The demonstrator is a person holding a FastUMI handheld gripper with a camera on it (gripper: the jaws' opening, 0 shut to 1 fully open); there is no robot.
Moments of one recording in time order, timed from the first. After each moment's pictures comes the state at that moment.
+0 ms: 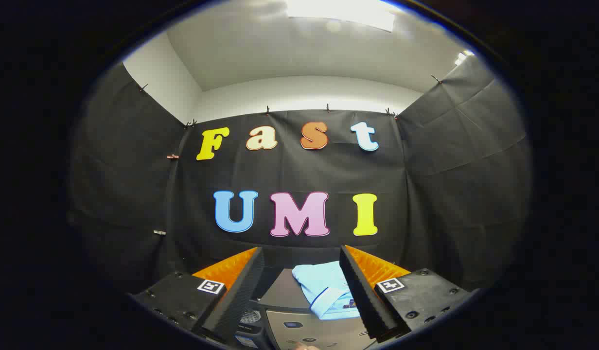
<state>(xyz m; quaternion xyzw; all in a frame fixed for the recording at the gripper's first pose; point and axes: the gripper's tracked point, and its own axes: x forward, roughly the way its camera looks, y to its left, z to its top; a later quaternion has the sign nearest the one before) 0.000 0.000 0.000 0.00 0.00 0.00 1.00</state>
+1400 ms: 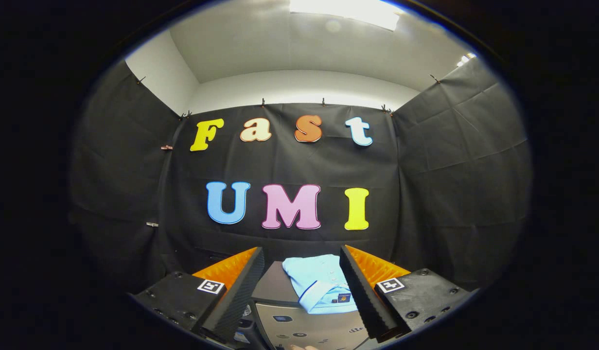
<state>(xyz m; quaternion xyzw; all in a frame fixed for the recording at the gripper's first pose) -0.003 -0.018 -0.009 -0.02 0.02 -0.03 1.00</state>
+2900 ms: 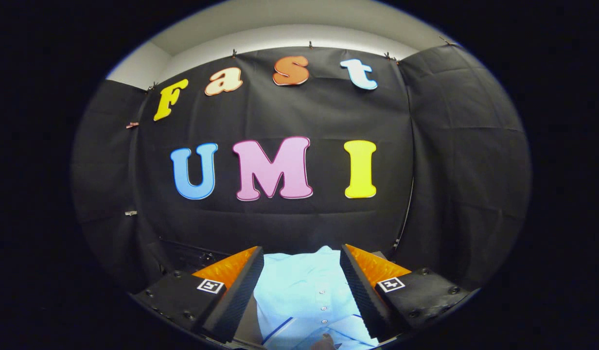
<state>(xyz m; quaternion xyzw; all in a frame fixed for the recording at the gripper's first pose) 0.219 -0.093 -0.107 0.01 0.20 -0.05 0.98</state>
